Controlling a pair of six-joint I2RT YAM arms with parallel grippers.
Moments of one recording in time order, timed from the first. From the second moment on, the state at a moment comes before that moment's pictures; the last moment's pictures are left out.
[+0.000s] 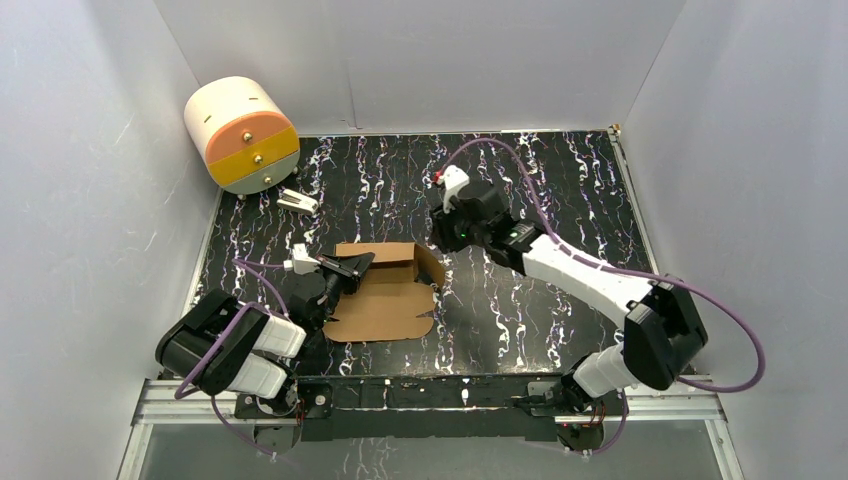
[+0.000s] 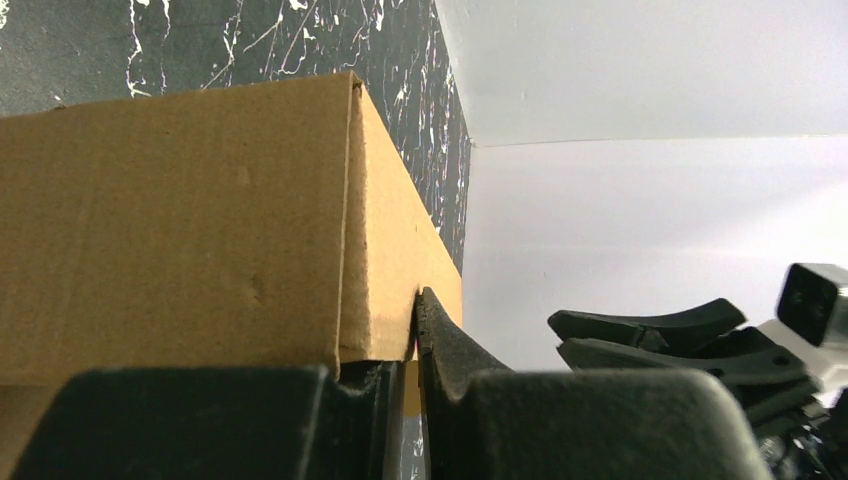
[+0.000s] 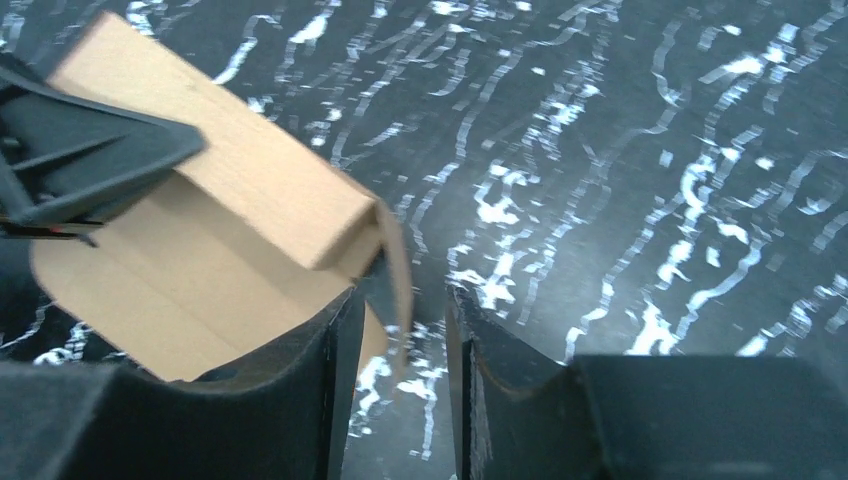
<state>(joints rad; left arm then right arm) -0.50 1.42 0.09 1.16 -0.14 -1.39 0.78 1.46 1.08 -0.22 -0.04 0.17</state>
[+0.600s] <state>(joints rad) -0.50 1.43 0.09 1.16 -0.14 -1.40 0.64 1.53 0.77 0.08 -0.30 0.02</state>
